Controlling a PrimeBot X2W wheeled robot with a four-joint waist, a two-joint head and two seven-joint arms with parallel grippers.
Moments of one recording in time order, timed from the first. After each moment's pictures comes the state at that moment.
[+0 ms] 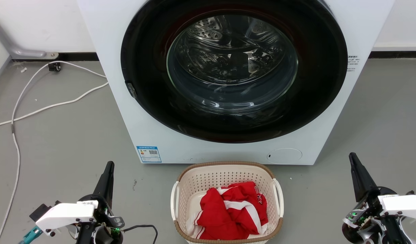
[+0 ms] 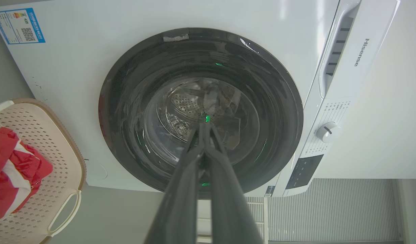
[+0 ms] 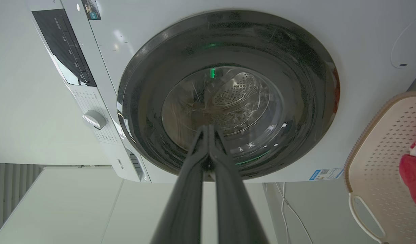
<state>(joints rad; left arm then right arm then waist) -0.10 0.07 0.09 0.24 -1.63 -0.13 0.09 -0.10 -0.07 -0.09 0.24 1.63 0.13 0.10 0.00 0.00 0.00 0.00</state>
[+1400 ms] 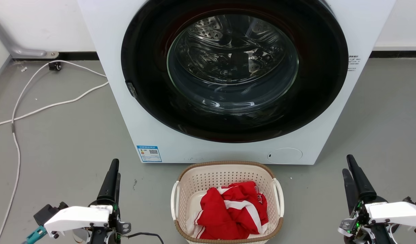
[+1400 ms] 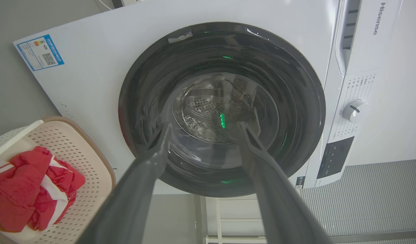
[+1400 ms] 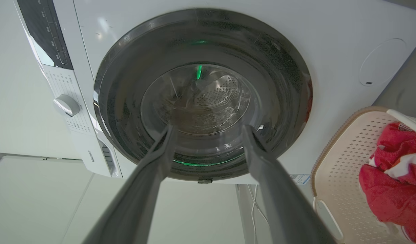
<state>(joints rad) -0.07 0.05 0.05 0.22 -1.47 -0.13 0.03 -0.06 -0.06 -0.06 0.23 1.50 0.13 0.03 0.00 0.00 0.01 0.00</state>
